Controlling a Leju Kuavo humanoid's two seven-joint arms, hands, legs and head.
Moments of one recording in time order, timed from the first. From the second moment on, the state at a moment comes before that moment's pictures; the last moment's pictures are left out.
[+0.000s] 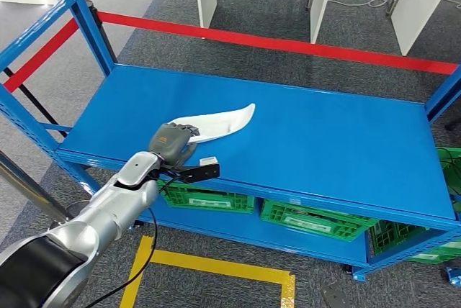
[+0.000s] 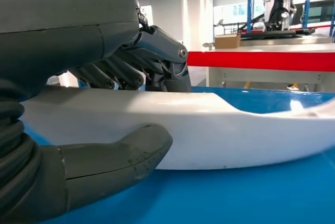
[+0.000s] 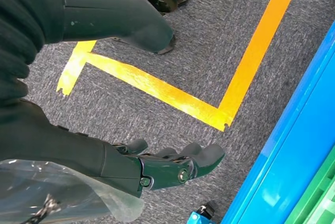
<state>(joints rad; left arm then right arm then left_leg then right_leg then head) -0.76 -0.09 -0.43 -0.43 -1.20 0.49 -0.13 -0.11 0.15 -0.86 -0.22 1.03 -0.10 -0.54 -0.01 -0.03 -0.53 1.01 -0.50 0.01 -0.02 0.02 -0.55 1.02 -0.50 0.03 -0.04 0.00</state>
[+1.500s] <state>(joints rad) -0.41 -0.17 -0.20 -1.24 -0.31 0.63 -0.64 -0.10 0.15 -0.87 -0.22 1.04 -0.17 -0.57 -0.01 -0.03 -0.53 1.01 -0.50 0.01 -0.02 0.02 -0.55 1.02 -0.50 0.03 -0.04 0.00</state>
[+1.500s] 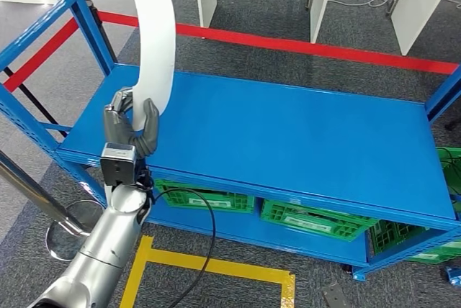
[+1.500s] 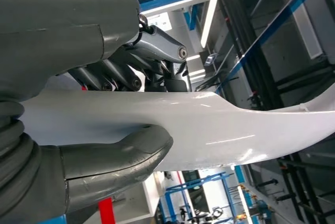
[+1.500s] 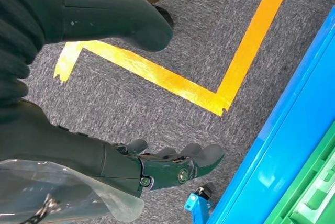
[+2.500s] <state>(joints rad) -0.36 -0.16 -0.22 -1.32 -0.20 0.62 -0.62 -0.07 0.14 -0.88 -0.22 1.06 -0.26 -0.22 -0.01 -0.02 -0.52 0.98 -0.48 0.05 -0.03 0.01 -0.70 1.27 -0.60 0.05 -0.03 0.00</state>
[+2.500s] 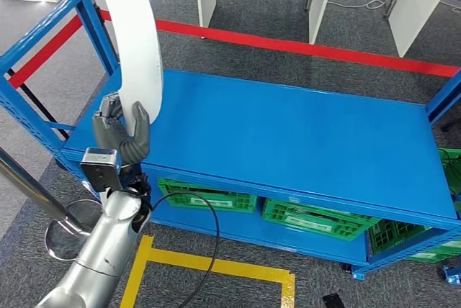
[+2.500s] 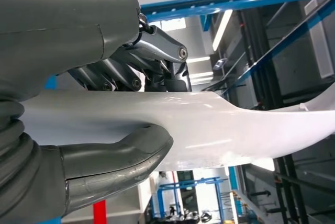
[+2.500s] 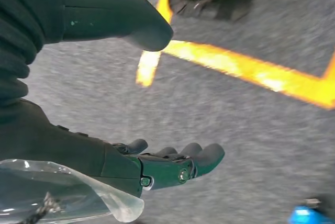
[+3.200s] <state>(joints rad) -0.34 -0.15 -0.22 -1.34 -0.19 0.67 -0.62 -0.06 0.13 -0.90 -0.22 1.10 -0.29 -0.04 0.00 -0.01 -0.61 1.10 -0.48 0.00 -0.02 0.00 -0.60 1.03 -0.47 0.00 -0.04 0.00</state>
